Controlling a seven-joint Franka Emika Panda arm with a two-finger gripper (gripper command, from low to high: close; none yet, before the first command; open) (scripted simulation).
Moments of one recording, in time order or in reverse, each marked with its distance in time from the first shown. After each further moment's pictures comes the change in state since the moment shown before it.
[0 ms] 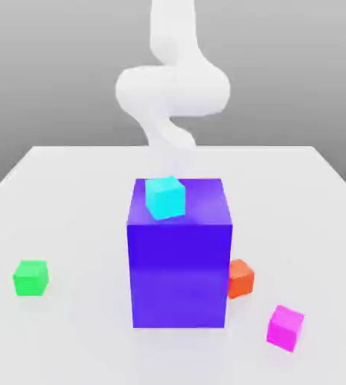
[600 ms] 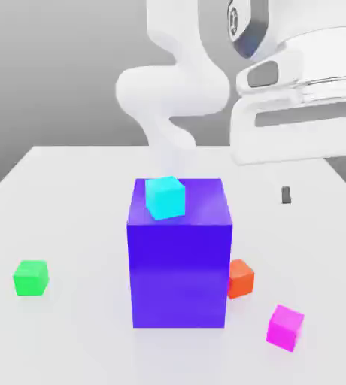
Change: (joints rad) arm 0.027 0.643 0.280 -0.164 -0.015 0.309 0.644
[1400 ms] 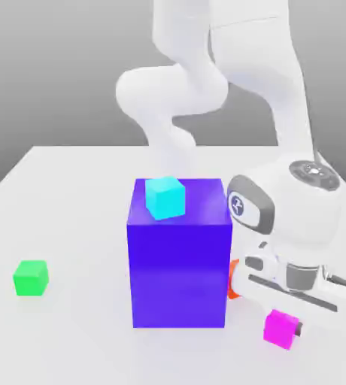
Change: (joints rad) arm 0.162 0.401 -0.107 -0.117 -0.207 0.209 0.496
